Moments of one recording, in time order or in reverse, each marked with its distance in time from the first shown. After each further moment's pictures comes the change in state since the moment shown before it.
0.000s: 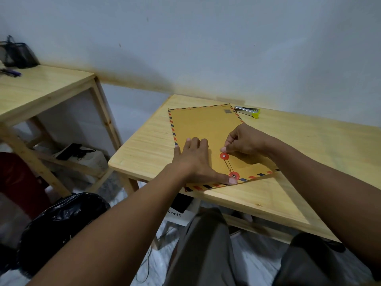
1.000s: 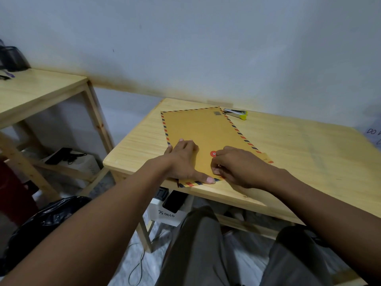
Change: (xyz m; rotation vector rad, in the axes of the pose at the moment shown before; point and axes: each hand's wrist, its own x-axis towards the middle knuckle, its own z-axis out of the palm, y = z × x) left_hand -0.011 -0.020 -0.008 -0.051 -0.119 0.087; right_hand -0.092 -0.009 0.034 -0.625 0.105 -0.441
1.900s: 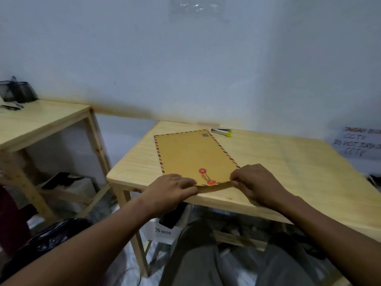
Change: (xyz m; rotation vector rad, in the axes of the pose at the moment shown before) left_hand -0.076 -0.006 0.029 0.605 0.477 0.697; right_hand -0.087 0.026 0.013 0.020 0.288 0.136
